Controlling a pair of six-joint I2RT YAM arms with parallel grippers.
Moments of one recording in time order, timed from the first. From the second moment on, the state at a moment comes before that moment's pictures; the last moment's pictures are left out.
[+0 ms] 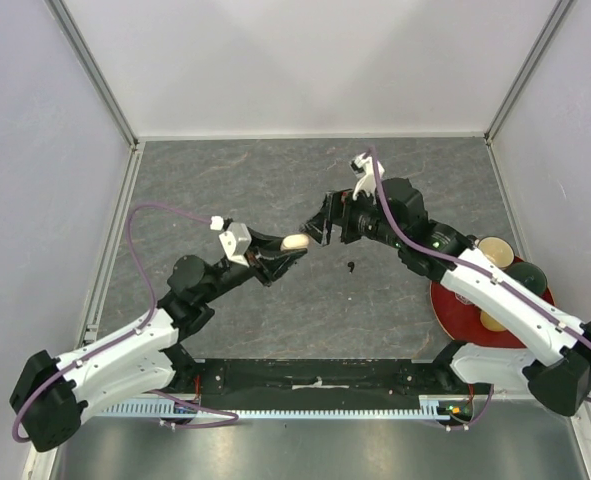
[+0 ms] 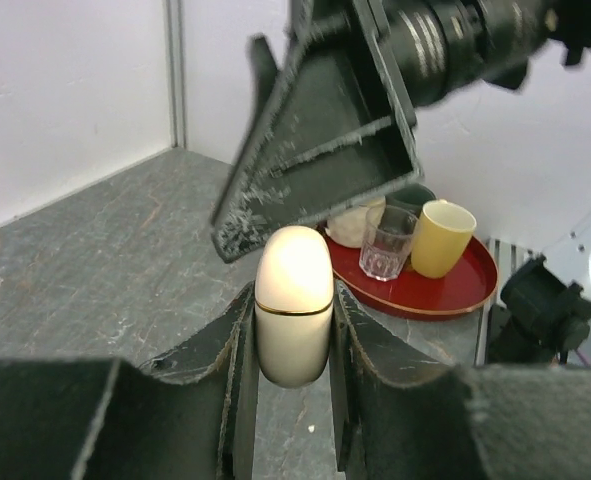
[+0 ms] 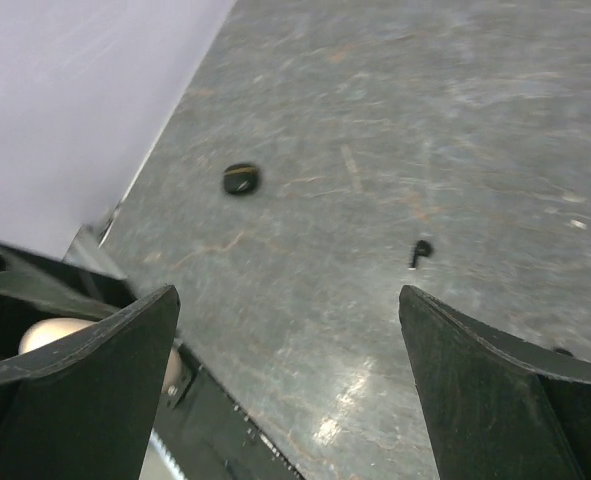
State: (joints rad) left arm -0.78 0.86 0.41 0.75 0.32 -0.18; right arm 0.74 1.19 1.14 -0.28 -0.18 0.52
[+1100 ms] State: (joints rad) left arm -0.50 1.86 1.11 0.39 0.63 -0.86; right arm 0.73 0.93 1.00 -0.49 0.52 0.74
